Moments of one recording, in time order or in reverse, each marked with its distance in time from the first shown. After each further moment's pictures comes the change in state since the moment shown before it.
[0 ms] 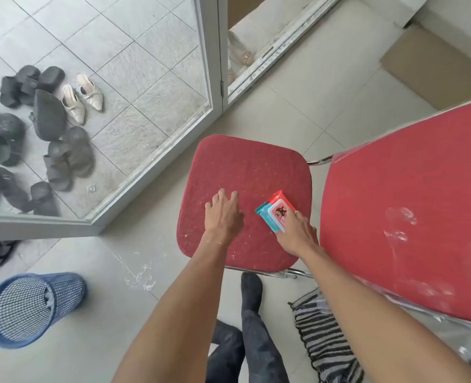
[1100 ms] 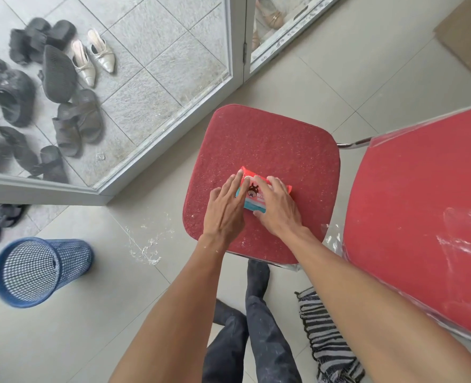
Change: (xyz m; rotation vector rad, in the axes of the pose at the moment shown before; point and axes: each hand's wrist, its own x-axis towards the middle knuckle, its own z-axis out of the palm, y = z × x) left_hand -0.004 -0.047 0.057 0.097 0.202 0.180; right_hand 0.039 -0.055 0.047 -0.037 0.129 -0.471
